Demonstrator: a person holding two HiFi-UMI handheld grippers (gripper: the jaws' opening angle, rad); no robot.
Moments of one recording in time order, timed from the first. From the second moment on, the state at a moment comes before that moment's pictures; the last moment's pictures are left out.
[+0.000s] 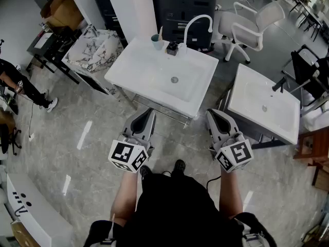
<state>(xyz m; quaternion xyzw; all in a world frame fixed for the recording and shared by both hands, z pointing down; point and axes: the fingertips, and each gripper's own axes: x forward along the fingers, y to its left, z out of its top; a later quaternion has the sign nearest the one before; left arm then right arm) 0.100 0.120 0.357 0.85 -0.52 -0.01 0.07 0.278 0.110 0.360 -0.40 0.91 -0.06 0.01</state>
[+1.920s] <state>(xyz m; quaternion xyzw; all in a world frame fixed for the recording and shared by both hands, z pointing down) -0.060 0.006 0.366 0.87 -0.48 -0.01 0.08 0.118 -0.010 0.350 -0.47 0.88 -0.08 0.01</state>
